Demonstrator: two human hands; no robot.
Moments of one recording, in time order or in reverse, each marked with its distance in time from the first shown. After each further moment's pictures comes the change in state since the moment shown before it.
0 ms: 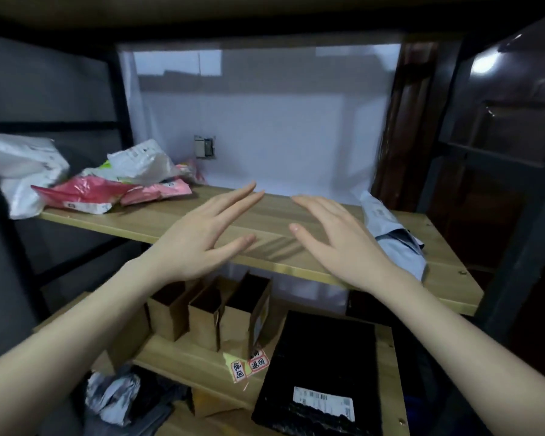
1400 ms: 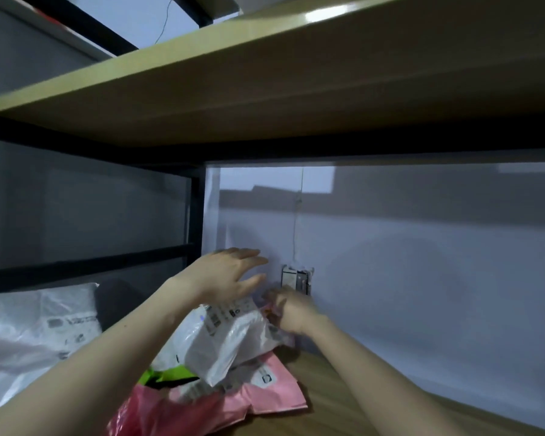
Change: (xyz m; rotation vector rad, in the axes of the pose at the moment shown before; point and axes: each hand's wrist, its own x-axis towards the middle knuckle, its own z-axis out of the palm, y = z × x) left_hand 0.146 -0.406 -0.055 0.394 -0.225 -0.283; right_hand 0.469 0.017 0.293 -0.285 -0.324 -0.056
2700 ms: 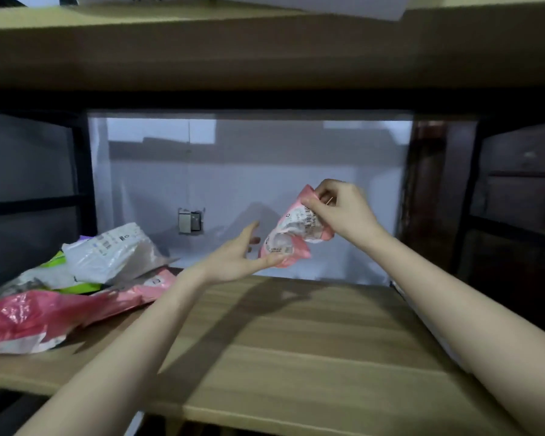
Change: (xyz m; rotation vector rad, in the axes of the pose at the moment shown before) left_hand -0.052 0.246 0.000 -0.918 -0.173 0.041; right_hand -0.308 0.080 -0.167 0.377 0.718 0.336
